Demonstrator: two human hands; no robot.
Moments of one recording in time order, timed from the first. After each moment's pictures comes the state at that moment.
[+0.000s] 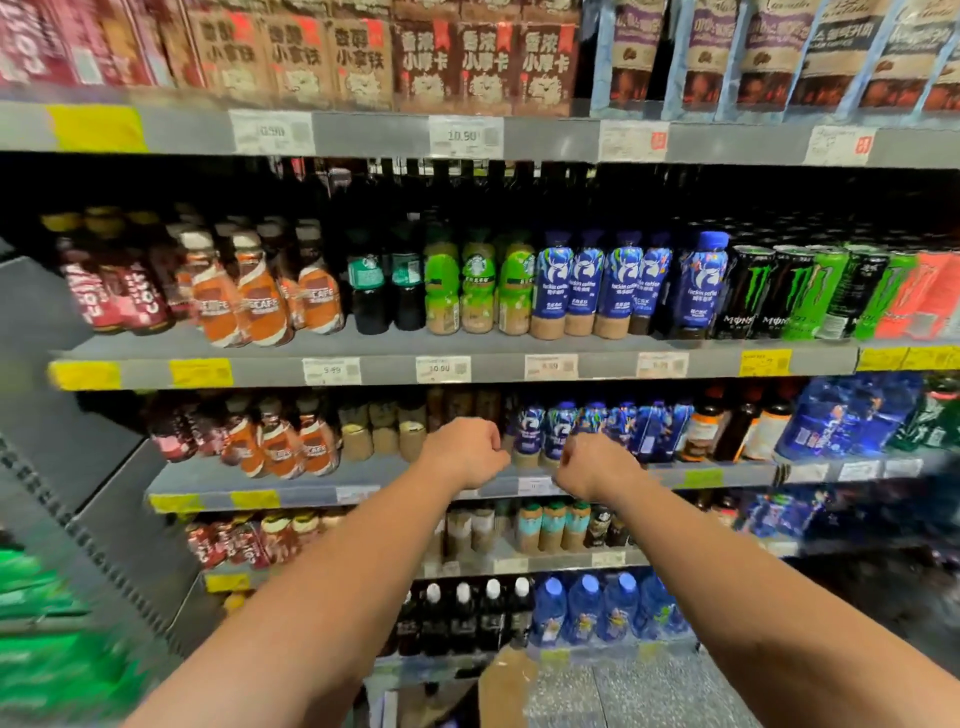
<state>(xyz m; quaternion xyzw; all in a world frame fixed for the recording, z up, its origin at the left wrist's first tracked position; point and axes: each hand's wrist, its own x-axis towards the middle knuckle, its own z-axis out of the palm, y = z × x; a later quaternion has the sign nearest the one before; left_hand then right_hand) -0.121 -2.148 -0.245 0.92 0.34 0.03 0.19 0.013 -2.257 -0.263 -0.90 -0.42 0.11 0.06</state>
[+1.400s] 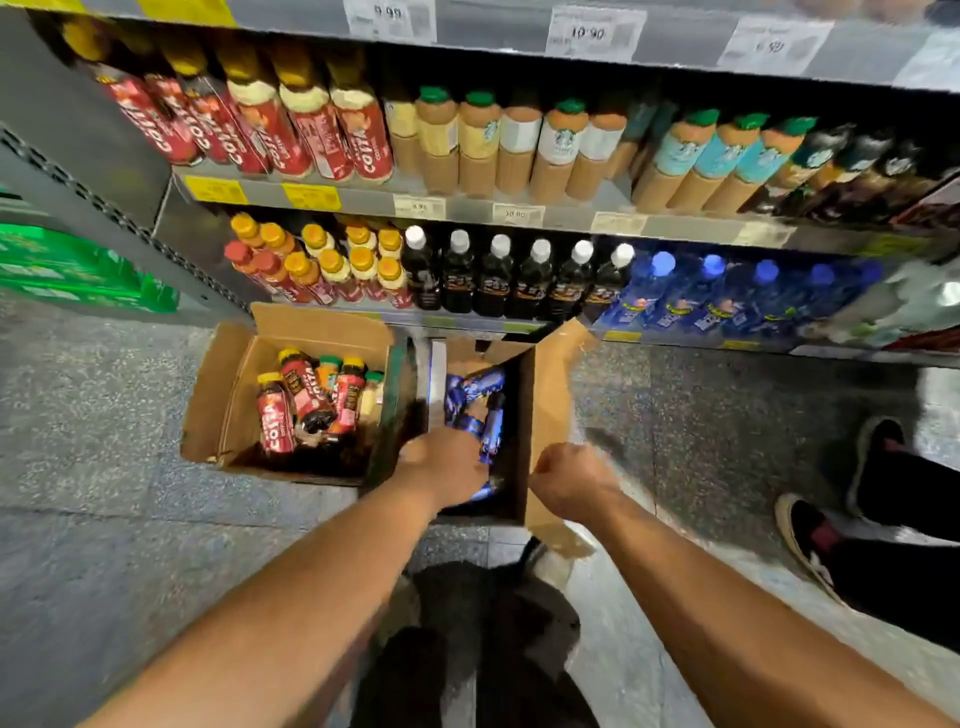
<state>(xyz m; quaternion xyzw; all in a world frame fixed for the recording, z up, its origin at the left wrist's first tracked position) -0.300 -2.223 -0.670 0.80 0.40 -0.30 0.32 -0.175 -2.320 -0.666 -0.83 -0.34 0.45 -0.05</state>
